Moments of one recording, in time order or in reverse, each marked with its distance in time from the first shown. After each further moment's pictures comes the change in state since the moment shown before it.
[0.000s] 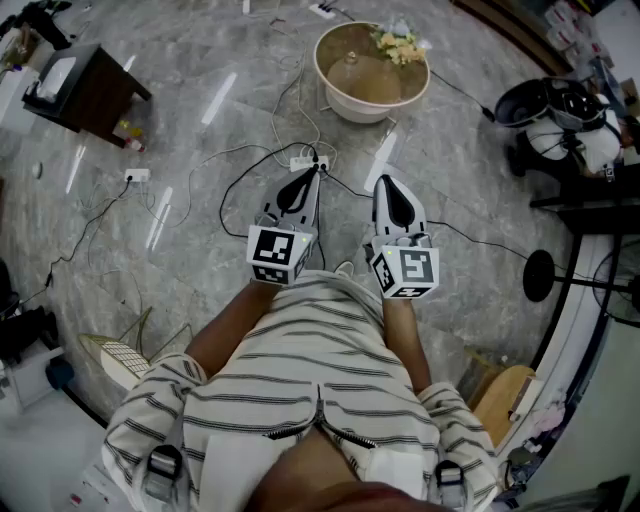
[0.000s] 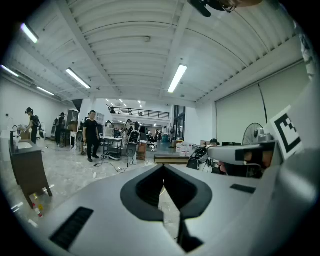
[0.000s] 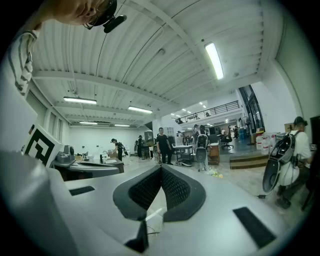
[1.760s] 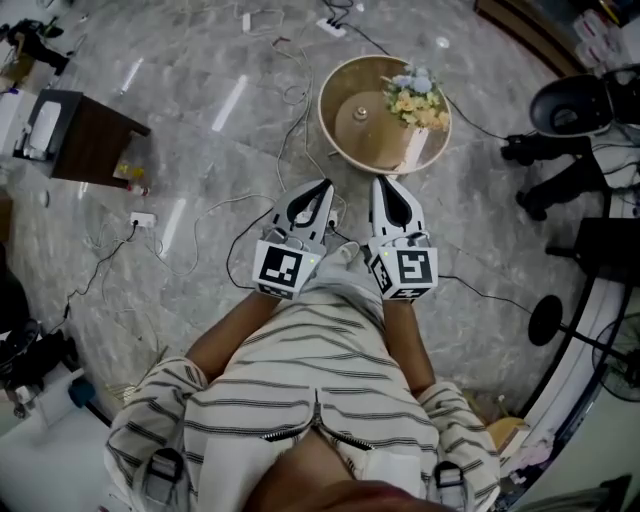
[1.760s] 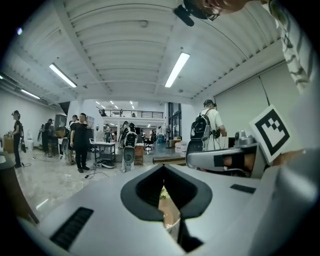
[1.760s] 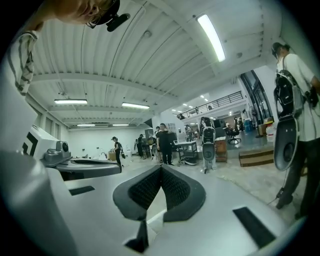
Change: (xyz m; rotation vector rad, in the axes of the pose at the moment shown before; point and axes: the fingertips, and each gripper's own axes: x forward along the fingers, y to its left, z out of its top) left arm 0.315 0.151 0.057 0.099 -0.008 -0.067; right arm 0.348 -0.149 0.016 0.051 0.030 0.061
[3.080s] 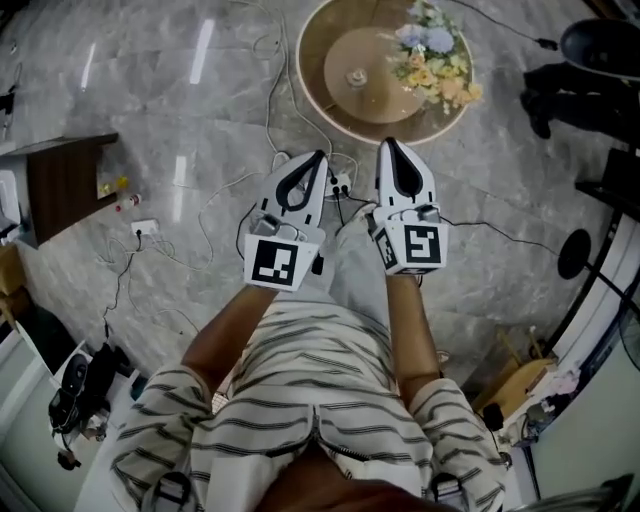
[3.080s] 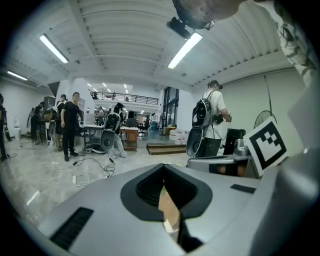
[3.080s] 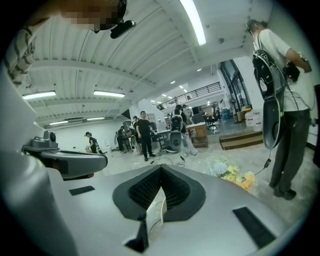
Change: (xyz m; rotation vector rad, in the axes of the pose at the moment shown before) left arm 0.190 0.126 -0.110 -0.065 0.144 -0.116; right arm 0.193 -0.126 -0.131 0.133 0.112 -0.224
